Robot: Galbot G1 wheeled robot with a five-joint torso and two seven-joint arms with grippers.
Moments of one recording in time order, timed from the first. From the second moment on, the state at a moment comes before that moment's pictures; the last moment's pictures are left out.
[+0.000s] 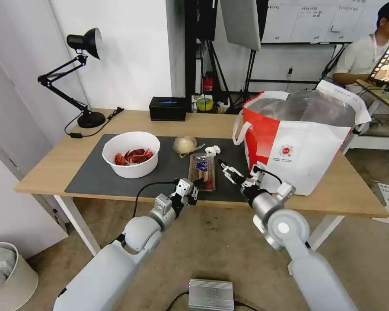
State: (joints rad) left arm 0.91 -1.12 0.05 -1.75 -0.33 0.16 0.07; right arm -0.98 1.23 0.27 1.84 1.20 -0.35 0.20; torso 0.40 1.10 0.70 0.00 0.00
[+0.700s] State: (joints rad) left arm 0.92 -1.12 0.04 -1.76 -0.33 0.15 0.06; right arm -0.85 1.29 0.21 1.71 1.23 -0.50 0.31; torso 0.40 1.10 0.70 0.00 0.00
